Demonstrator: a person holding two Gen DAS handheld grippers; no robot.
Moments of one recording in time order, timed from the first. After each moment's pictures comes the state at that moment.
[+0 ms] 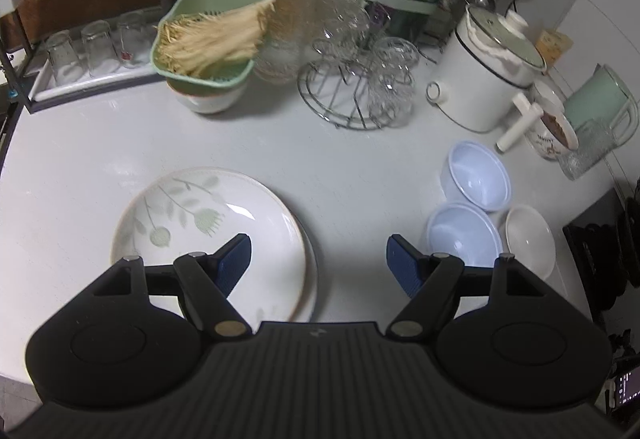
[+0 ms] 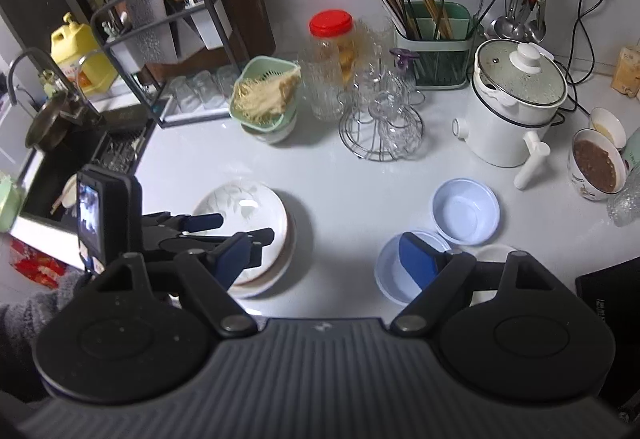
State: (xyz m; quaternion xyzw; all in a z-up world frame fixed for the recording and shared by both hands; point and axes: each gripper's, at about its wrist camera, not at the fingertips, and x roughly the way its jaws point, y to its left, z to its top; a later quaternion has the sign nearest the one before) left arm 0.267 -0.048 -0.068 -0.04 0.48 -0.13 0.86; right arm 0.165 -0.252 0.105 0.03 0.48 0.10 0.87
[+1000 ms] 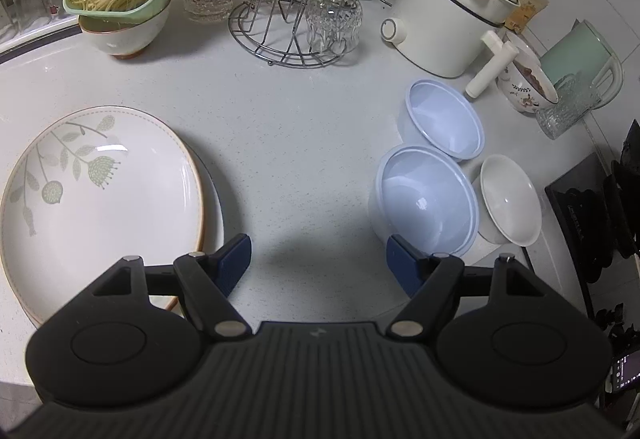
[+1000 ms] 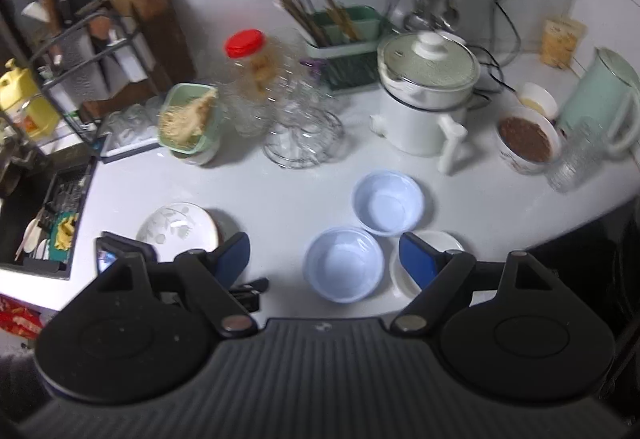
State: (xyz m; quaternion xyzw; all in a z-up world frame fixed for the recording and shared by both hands) left arm 0.267 -0.106 -0.138 -0.05 0.51 -0.18 0.84; right arm 0.147 -0.309 0.103 0.06 0.46 0.01 0.88
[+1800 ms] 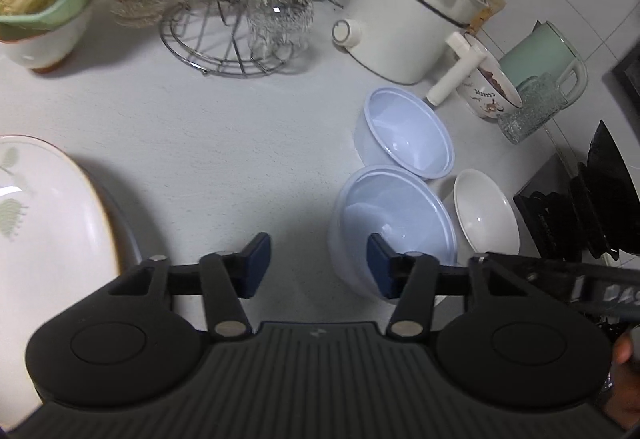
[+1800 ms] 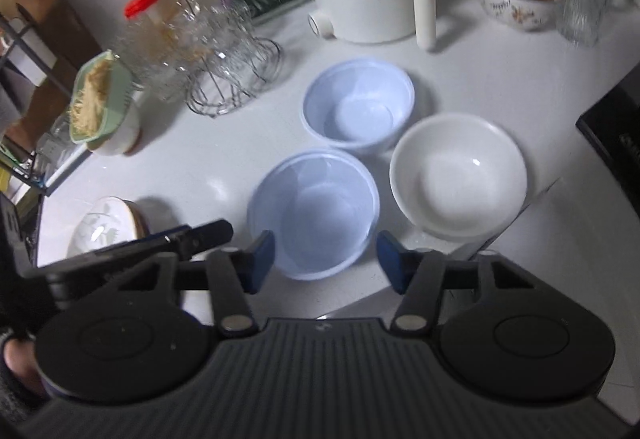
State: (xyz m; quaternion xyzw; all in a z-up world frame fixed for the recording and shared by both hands) left arm 0.308 -0.134 -0.175 -0.08 0.50 -0.27 0.82; right arm 0.160 -0.336 -0.092 0.19 0.48 -0.07 0.85
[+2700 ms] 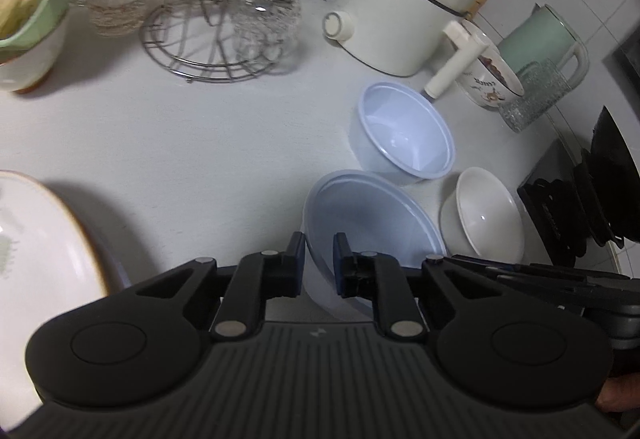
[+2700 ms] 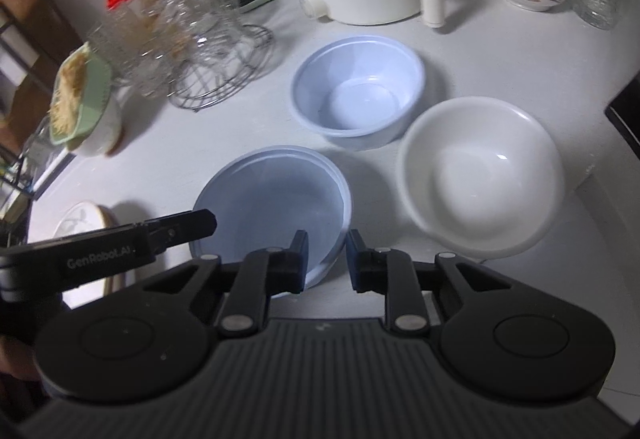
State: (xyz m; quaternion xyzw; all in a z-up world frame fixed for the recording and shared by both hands) left arm 0.323 -0.141 -0.170 -0.06 0.50 -0.27 0.82; right arm 0.182 -0.338 -0.129 0.20 0.48 -0.06 0.85
